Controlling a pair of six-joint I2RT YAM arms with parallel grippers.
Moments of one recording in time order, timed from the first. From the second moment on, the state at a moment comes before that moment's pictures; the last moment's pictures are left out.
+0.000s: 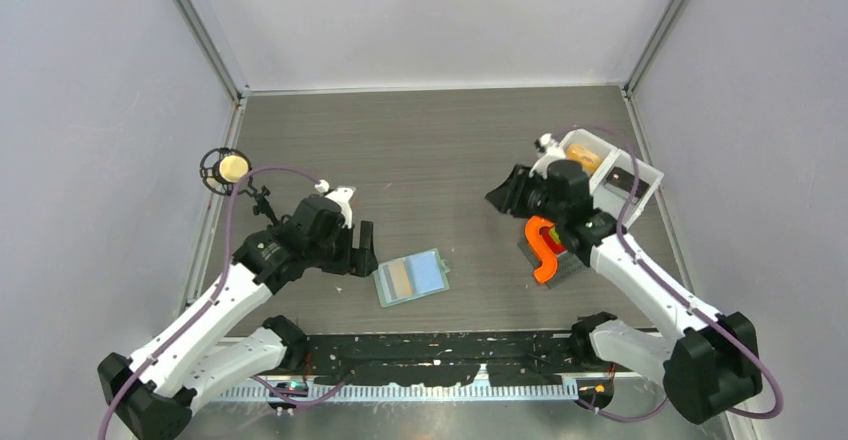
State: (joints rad) left arm -0.64 0.84 0.84 -0.87 0.02 -0.44; right arm 0.33 1.08 0.73 -0.11 -0.22 0.53
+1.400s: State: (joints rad) left arm -0.59 0.56 0.63 -0.86 -0.23 -0.73; right arm 1.27 1.77 1.03 -0.16 0.33 0.60
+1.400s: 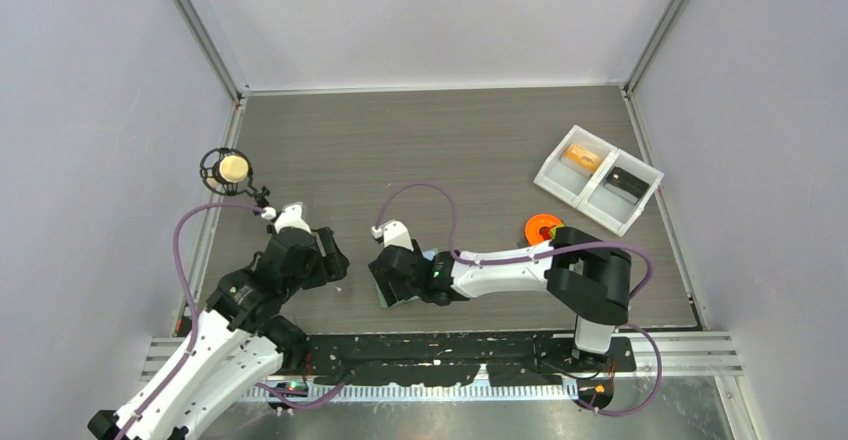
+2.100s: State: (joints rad) left arm -0.59 0.46 0.63 -0.92 -0.28 -0.74; right arm 1.34 1.92 1.21 -0.31 0.48 0.61
